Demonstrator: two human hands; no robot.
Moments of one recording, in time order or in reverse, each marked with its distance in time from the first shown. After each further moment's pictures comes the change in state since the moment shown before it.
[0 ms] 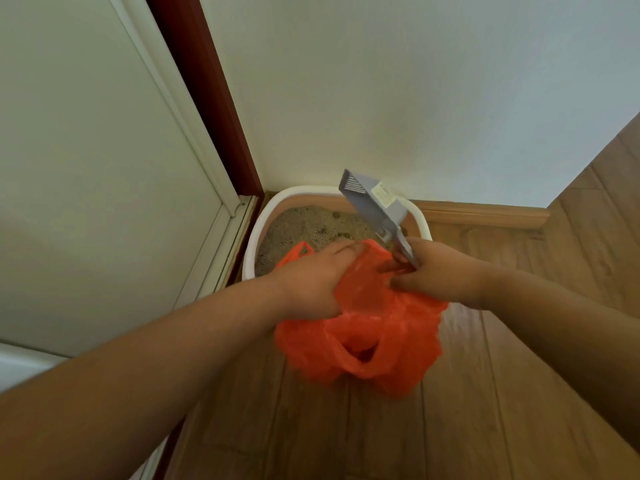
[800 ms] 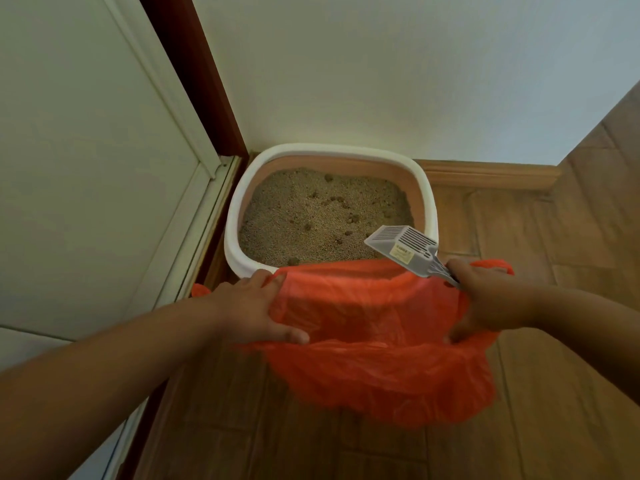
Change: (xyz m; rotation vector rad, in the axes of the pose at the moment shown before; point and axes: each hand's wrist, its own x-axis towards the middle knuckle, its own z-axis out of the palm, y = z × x) left_hand -0.038 -0.089 0.101 0.181 -0.355 -0.354; right_hand -0.011 0.128 0.046 -0.499 -0.159 0.130
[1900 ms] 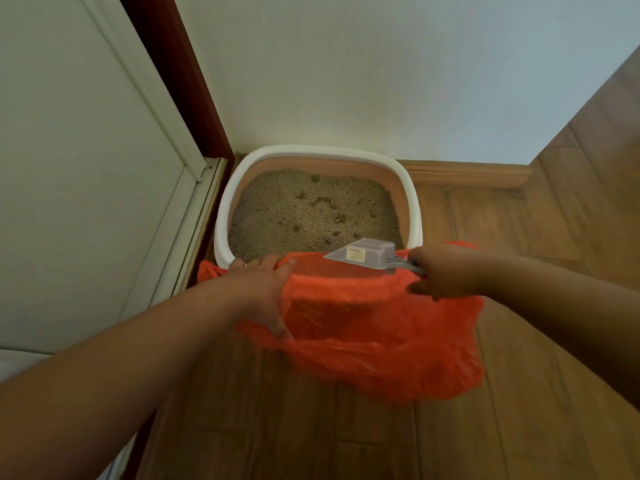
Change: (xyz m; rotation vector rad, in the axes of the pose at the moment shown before) left_hand 0.021 0.017 -0.034 0.171 0.020 0.038; right_hand 0.010 -0.054 -0.040 -0.059 -0.015 0.019
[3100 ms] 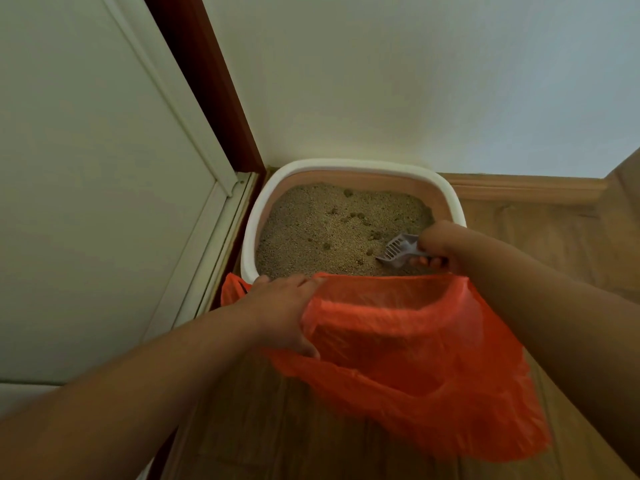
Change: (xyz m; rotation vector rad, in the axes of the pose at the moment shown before) left_hand 0.017 -0.015 0.005 -0.085 0.150 0.066; right_hand 0.147 0.000 -0.015 0.970 0.042 0.350
